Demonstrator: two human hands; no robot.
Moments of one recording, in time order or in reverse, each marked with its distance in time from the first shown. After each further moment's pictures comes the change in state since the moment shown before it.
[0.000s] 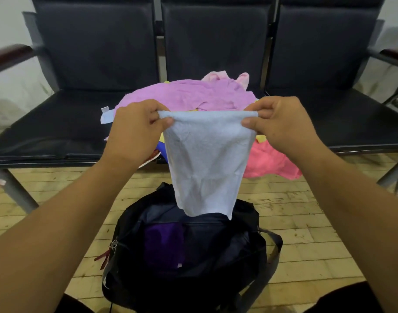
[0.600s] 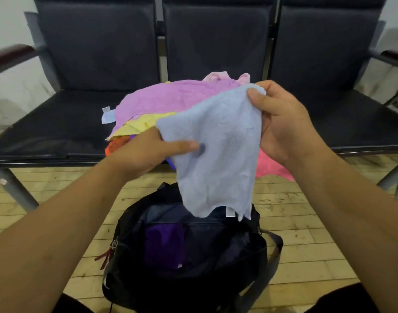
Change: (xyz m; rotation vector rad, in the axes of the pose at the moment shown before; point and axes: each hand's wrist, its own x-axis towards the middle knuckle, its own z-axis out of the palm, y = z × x) left_hand -0.014 0.000 0.007 -0.804 -0.633 -0.235; right_hand -0.009 -0.031 0.011 0.880 -0.104 0.168
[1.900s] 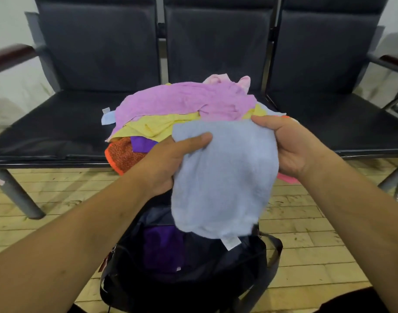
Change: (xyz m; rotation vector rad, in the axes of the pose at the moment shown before) left_hand -0.002 -0.002 0.038 -0.514 0.010 -0.067; right_hand 0.002 0.010 -0.023 0.269 0.026 0.483
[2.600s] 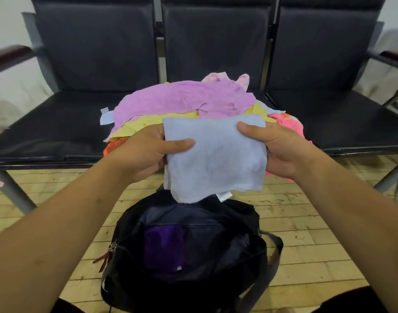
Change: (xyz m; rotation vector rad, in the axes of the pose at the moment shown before) left_hand 0.009 0.018 -0.031 0.292 0.064 -0.043; right_hand 0.010 0.008 -0.015 -0.328 -0.100 -0.041
